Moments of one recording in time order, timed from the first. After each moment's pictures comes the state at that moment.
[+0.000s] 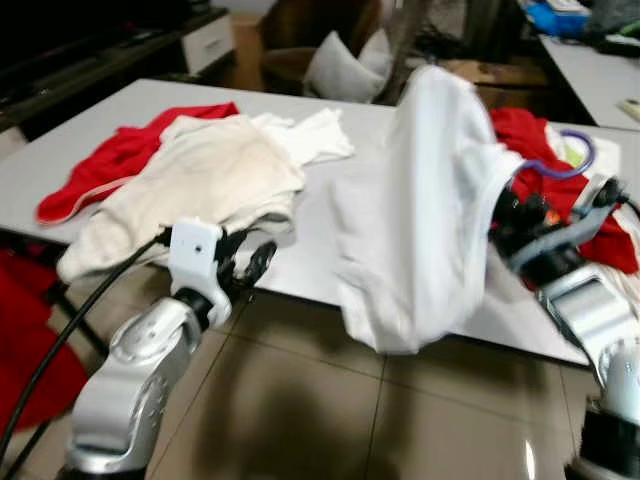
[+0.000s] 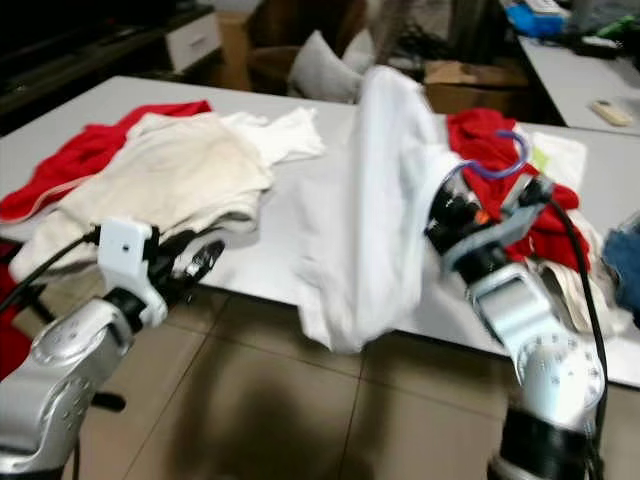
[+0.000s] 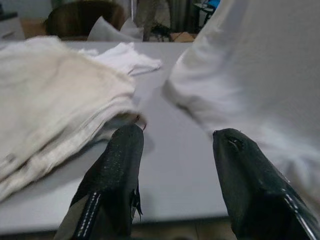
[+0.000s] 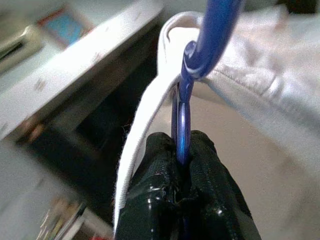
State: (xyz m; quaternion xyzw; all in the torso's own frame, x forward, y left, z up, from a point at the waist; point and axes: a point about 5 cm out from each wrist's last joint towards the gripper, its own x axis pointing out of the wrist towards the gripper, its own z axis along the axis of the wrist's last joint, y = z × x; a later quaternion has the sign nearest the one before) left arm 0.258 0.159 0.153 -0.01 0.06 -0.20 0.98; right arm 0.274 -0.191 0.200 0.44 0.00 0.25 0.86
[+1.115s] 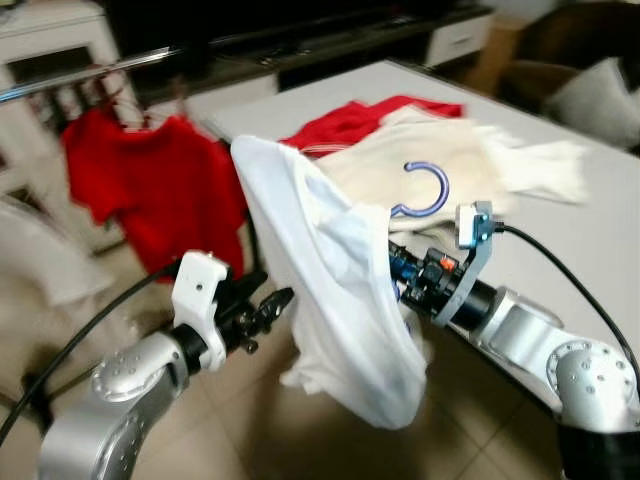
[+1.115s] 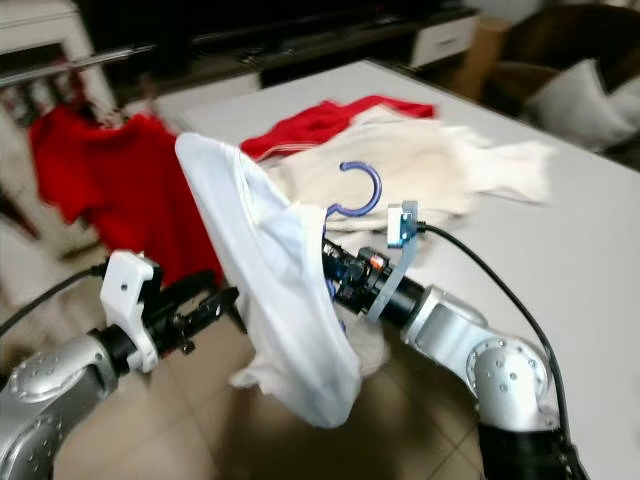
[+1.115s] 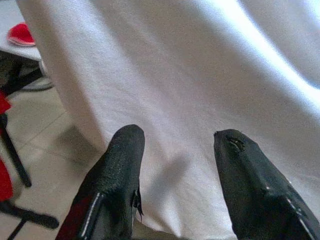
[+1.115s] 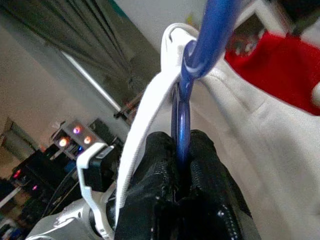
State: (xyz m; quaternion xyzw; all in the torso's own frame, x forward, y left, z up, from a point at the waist) left arm 0.226 0.154 0.146 -0.02 0.11 -0.31 0.94; right arm 0.254 -0.116 0.181 0.36 0.12 0.47 0.80
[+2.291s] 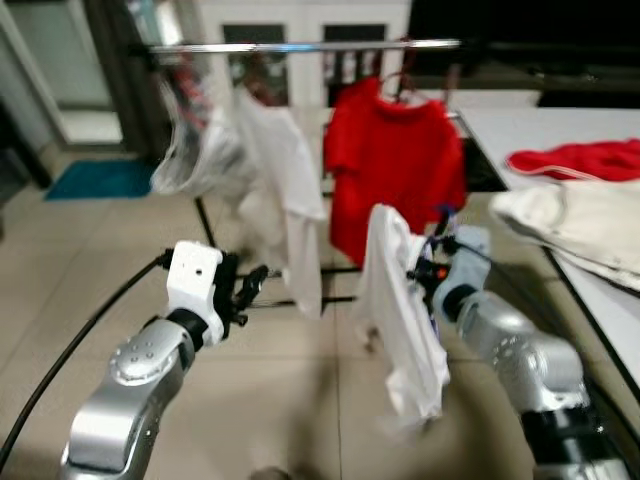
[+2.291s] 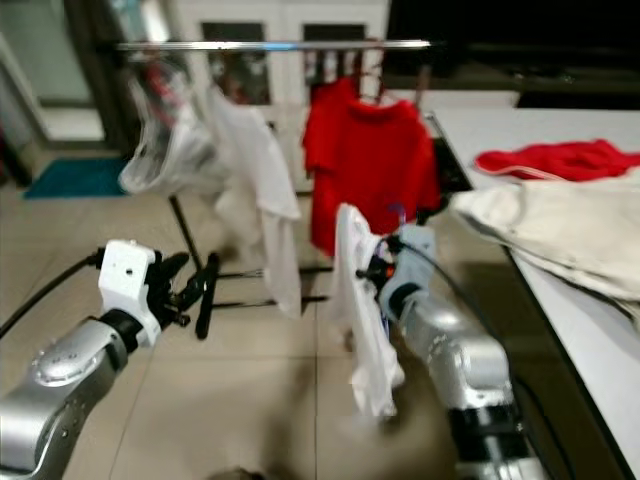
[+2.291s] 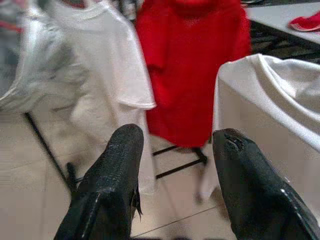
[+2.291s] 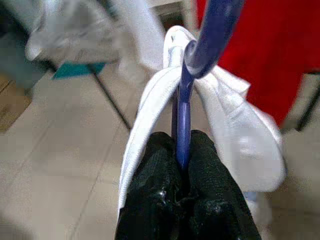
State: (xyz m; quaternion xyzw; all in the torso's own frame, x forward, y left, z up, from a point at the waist) left arm 0.251 0.166 0.131 0.03 0.09 -0.17 0.98; right arm 0.299 -0.143 0.102 0.11 0.21 0.14 0.96
